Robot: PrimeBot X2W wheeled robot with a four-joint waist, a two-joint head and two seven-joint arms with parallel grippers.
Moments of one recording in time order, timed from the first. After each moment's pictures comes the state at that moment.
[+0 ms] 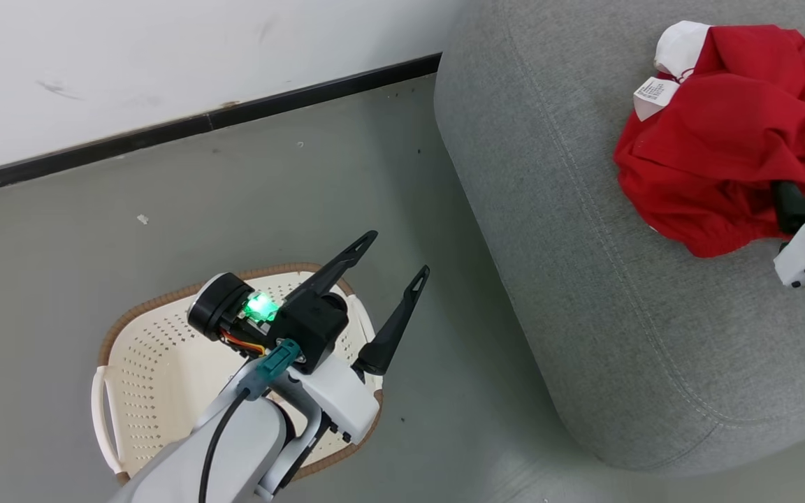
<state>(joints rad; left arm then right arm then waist) -0.52 0.23 -0.75 0.03 -0.41 0.11 -0.07 -0.70 -0.39 0.23 0.73 0.37 0.12 -0.25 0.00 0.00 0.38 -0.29</state>
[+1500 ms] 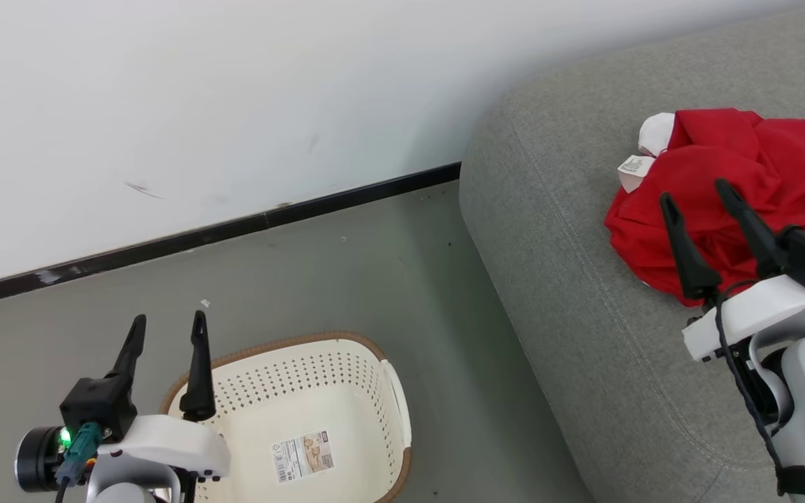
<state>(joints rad) -0.18 0.27 -0.39 0.10 -0.57 0.35 -0.24 -0.40 -0.25 0.13 0.30 0.22 0.12 -0.25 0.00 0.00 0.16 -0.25</state>
